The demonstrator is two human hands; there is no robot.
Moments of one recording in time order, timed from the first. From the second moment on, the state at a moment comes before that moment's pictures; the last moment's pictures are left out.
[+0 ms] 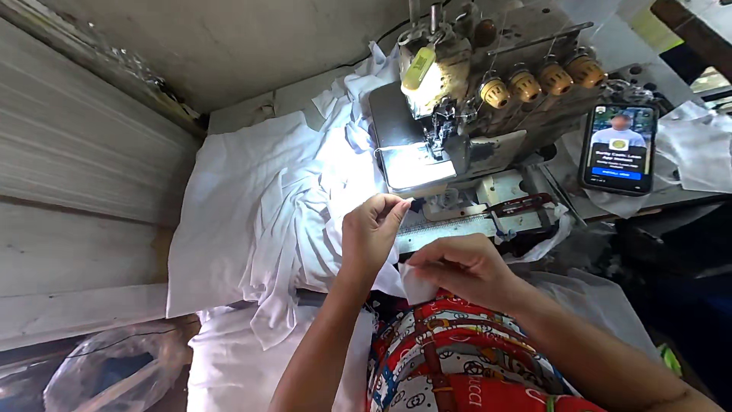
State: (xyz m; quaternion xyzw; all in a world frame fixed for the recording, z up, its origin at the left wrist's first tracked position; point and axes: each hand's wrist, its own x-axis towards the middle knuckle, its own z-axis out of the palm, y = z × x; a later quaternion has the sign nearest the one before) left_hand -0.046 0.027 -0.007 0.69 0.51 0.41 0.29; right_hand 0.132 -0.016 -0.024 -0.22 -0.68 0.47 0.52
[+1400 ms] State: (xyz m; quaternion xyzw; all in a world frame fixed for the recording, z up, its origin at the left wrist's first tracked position) left_hand -0.069 0.005 0.005 0.58 0.42 0.51 0.47; right_hand 0.127 0.016 -0.016 -0.27 -0.67 0.46 0.52
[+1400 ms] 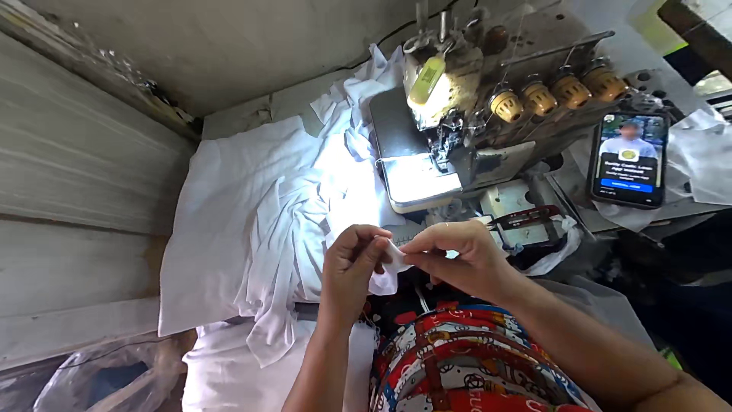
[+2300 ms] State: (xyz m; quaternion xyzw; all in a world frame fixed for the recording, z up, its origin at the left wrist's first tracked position) left_hand 0.000 0.103 -0.023 0.83 0.42 0.33 0.14; right_hand 0.173 0.053 -0.065 -0.52 -0.68 0.18 0.48
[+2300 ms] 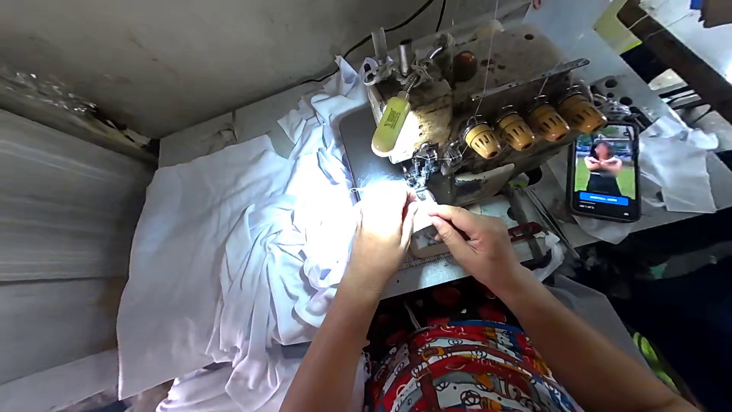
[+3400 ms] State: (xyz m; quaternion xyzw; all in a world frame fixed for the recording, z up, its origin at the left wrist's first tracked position) left_hand -0.009 0.044 -0.018 0.79 0.45 0.36 0.18; right_hand 0.188 0.052 -0.051 -0.42 -0.77 0.19 0.45
